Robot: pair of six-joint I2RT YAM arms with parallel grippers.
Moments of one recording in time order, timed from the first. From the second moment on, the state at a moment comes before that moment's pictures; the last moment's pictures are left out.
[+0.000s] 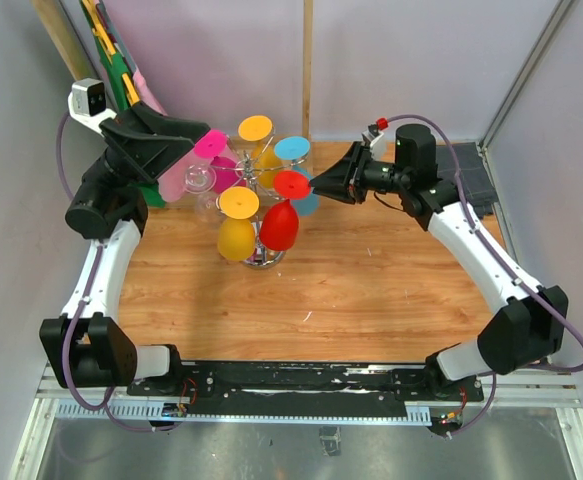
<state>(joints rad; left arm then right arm) 0.06 1.30 1.19 1.51 0.86 -1.91 0.39 1.44 1.35 -0.22 -0.79 1.13</state>
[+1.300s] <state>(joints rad) 0.06 1.13 1.29 0.41 0.92 -1.04 0.16 1.31 1.59 -0.58 -0.49 0.56</state>
